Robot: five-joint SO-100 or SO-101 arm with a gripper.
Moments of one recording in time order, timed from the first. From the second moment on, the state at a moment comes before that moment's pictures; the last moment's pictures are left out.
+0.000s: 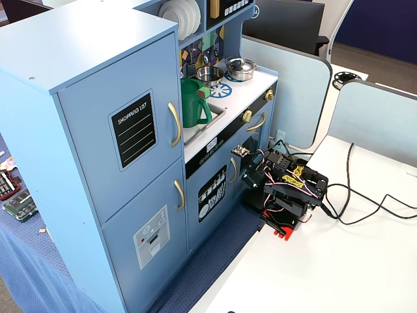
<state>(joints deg) -9.0 181.9 171.7 70.0 -83.7</state>
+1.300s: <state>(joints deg) -36.5 129.7 109.0 9.8 -97.8</state>
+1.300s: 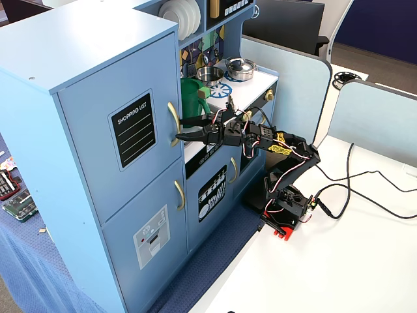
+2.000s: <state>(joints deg) -57.4 135.0 108.5 14.5 -107.8</state>
